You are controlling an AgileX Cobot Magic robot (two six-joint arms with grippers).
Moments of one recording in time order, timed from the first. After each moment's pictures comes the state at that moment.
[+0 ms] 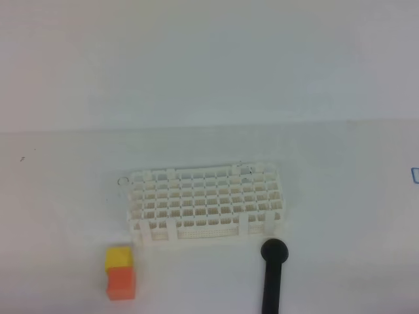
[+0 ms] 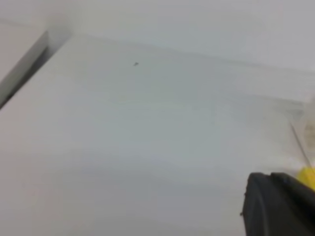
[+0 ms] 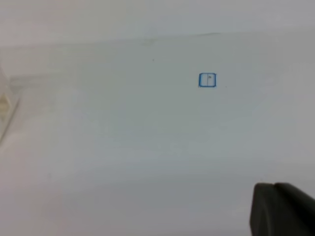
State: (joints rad) left arm 0.12 0.00 0.00 0.02 0.29 -0.09; right arm -0.04 -0.01 0.02 0.03 0.35 -0.02
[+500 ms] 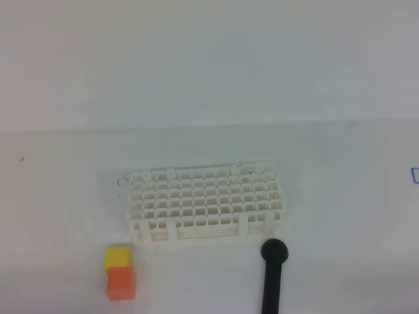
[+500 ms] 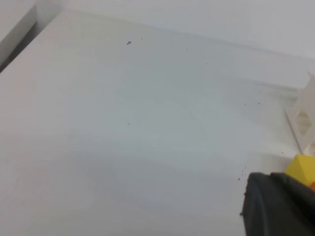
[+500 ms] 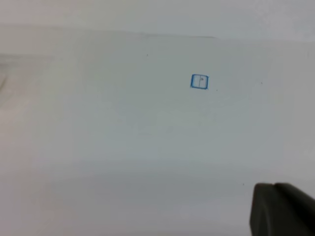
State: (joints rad) left arm 0.13 0.00 0.00 -0.19 0.34 0.13; right arm -0.03 -0.01 0.02 0.00 0.36 -0.09
